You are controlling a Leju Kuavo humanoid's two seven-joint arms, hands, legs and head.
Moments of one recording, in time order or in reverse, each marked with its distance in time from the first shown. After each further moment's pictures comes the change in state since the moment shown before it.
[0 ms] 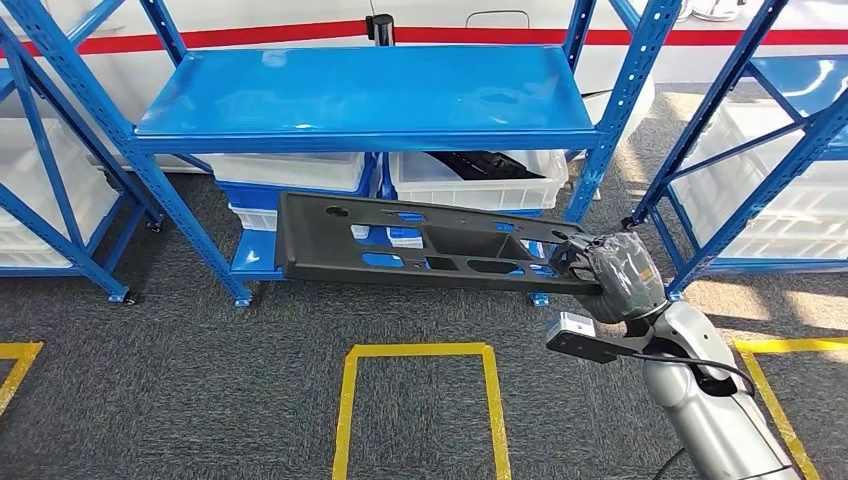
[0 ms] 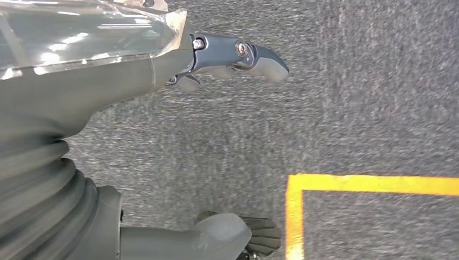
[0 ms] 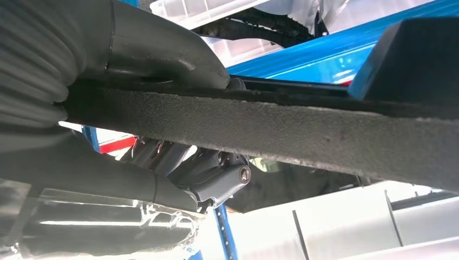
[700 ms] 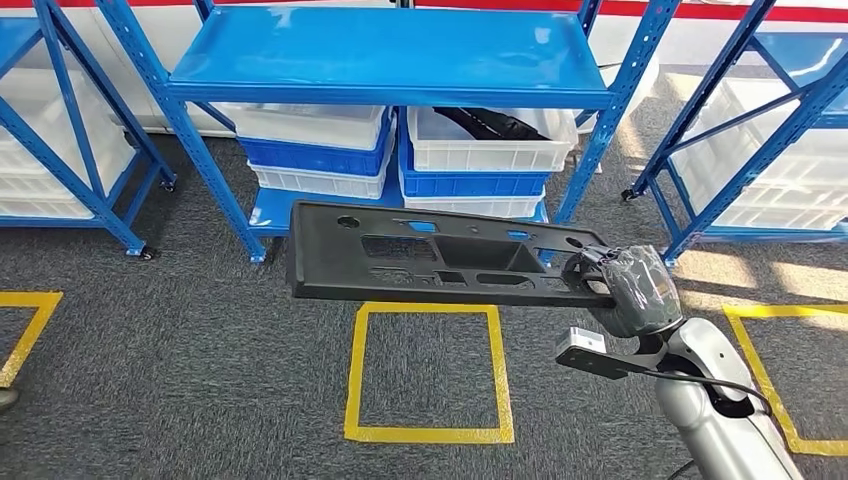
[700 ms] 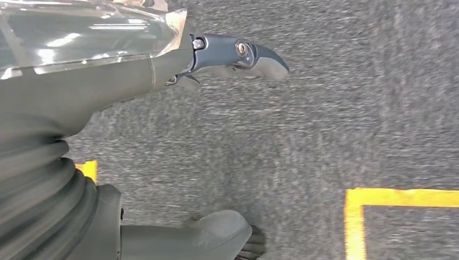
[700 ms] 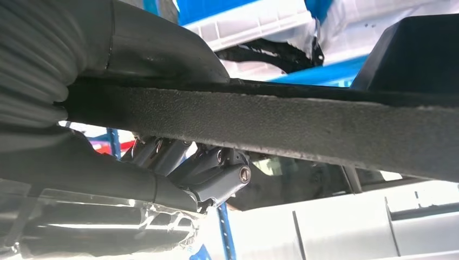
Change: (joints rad) left arm -0.013 0.009 0.000 -0.005 -0.033 -0.017 0.017; right arm 0.065 -0.025 -0.037 -0.069 0.035 -0.004 0.021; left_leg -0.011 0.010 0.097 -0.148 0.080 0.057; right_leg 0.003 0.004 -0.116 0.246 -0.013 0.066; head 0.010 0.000
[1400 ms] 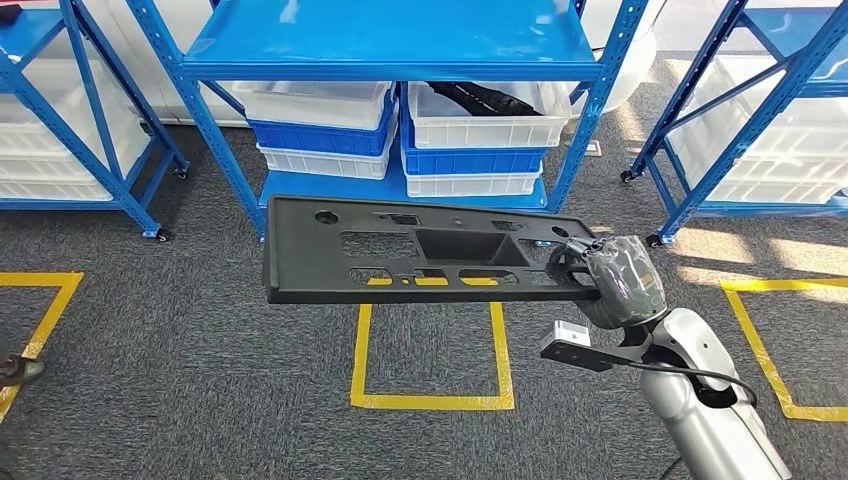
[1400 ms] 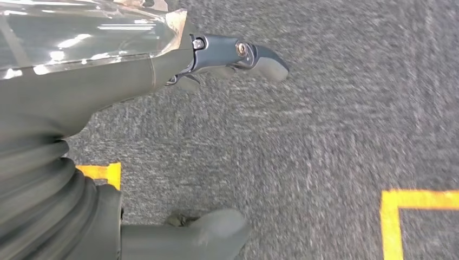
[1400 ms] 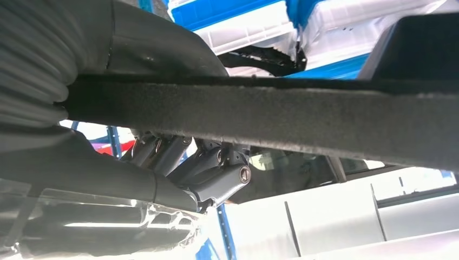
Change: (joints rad) left arm -0.012 0.007 0.000 -0.003 -0.004 0.008 0.006; right arm -0.025 0.037 0.018 -0.012 0.020 0.005 0.012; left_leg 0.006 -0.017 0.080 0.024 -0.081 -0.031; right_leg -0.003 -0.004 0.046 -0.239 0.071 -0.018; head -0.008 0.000
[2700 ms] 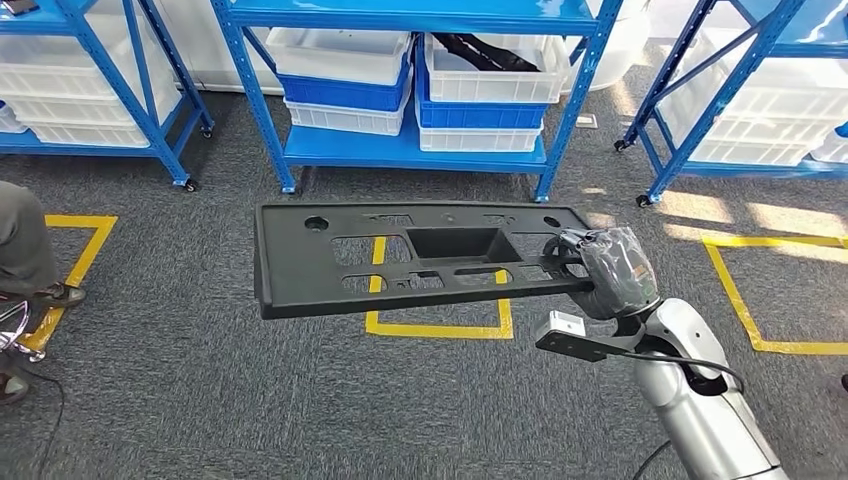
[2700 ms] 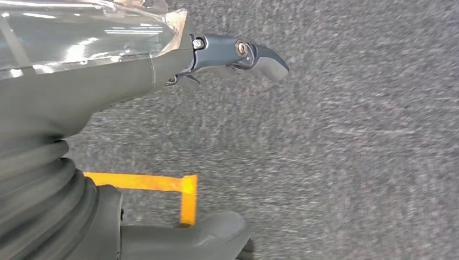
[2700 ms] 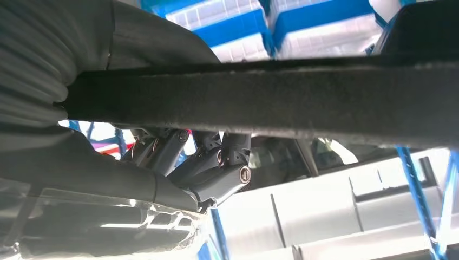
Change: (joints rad) left arm 0.000 -0.001 0.032 0.001 0.006 0.003 -0.010; right arm -0.060 0.030 0.028 0.063 -0.017 -0.003 -0.020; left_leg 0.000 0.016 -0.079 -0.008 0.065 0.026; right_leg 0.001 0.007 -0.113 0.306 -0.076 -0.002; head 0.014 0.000
